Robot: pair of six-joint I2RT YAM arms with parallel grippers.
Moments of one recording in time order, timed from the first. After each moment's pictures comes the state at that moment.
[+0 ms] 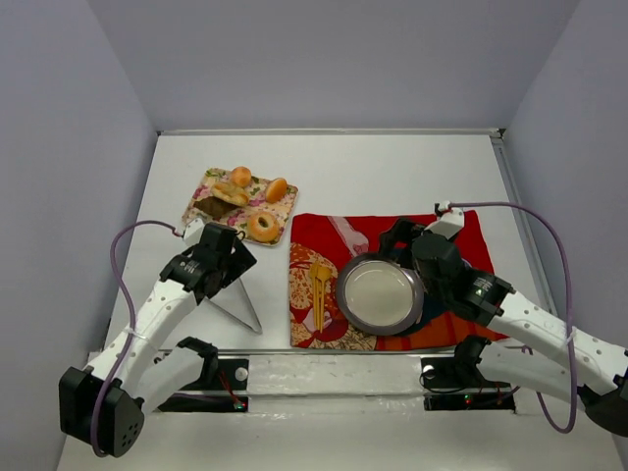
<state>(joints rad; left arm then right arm) -0.39 0.92 0.71 -0.76 -0.30 -0.95 0.88 0.84 0.74 -0.36 0.70 0.75</state>
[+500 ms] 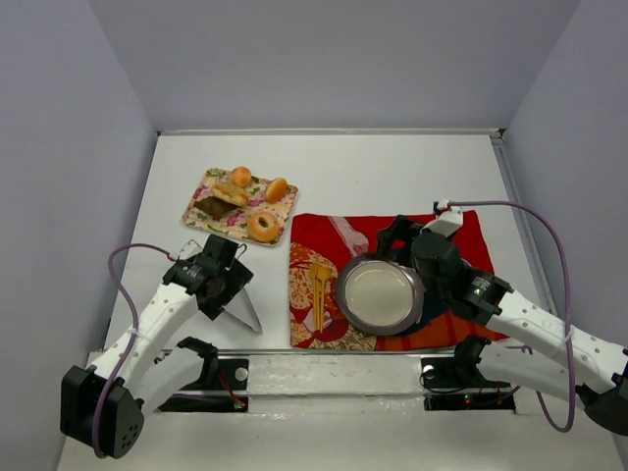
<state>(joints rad) -0.39 0.91 0.63 -0.89 -0.25 -1.18 0.88 0.85 0.74 -0.31 0.70 0.73</state>
